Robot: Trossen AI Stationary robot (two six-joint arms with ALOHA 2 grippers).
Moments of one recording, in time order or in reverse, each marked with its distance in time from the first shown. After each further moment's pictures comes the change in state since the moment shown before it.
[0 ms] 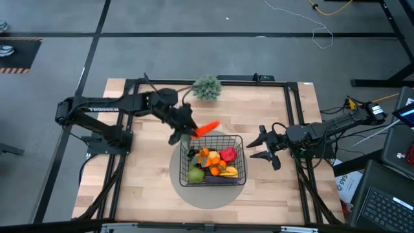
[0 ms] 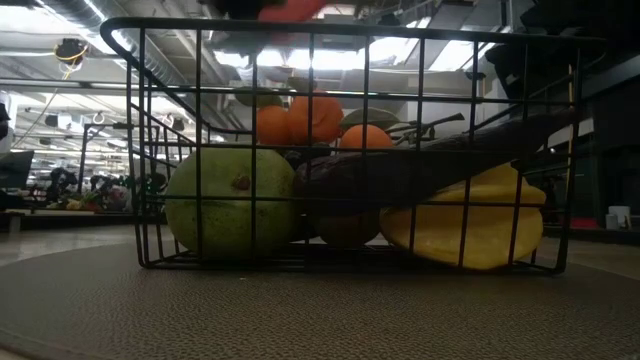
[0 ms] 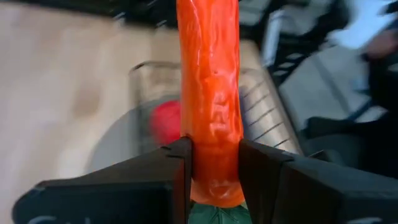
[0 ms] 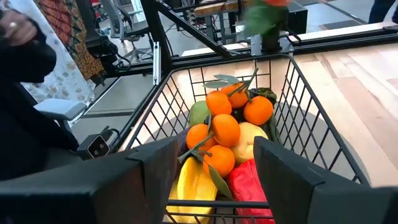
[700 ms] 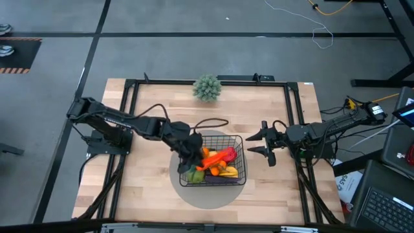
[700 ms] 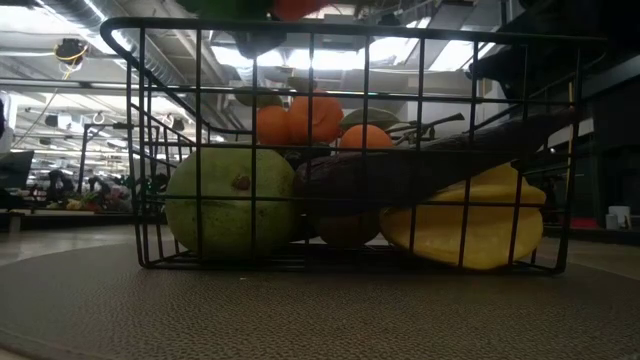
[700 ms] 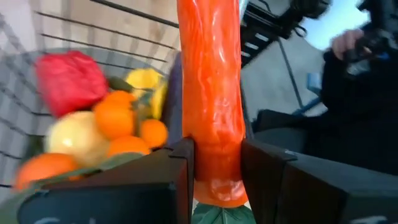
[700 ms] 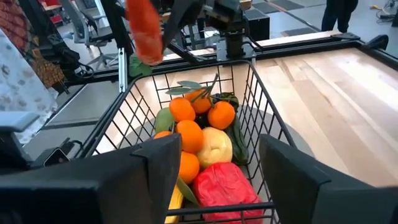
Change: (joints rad) left arm -0.307 0.188 0.001 0.170 -0.104 -0.380; right arm 0.000 0.000 0.000 -0.002 0.166 -0.008
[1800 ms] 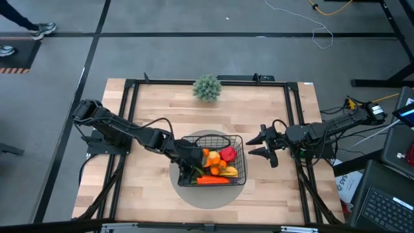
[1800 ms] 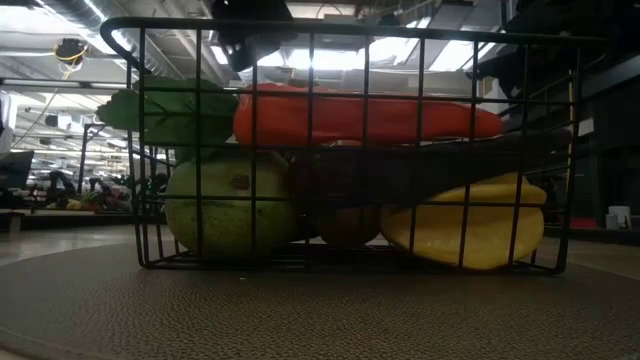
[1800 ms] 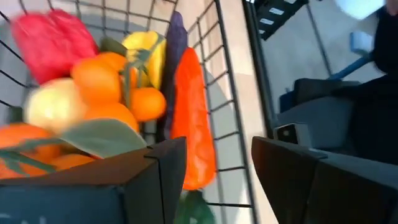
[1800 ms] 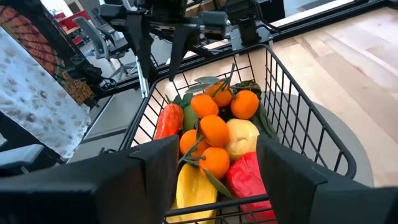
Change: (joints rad) left arm -0.124 0.080 0.000 -0.022 -0.156 0.026; right arm 0.000 0.000 0.000 -0.009 -0.079 0.194
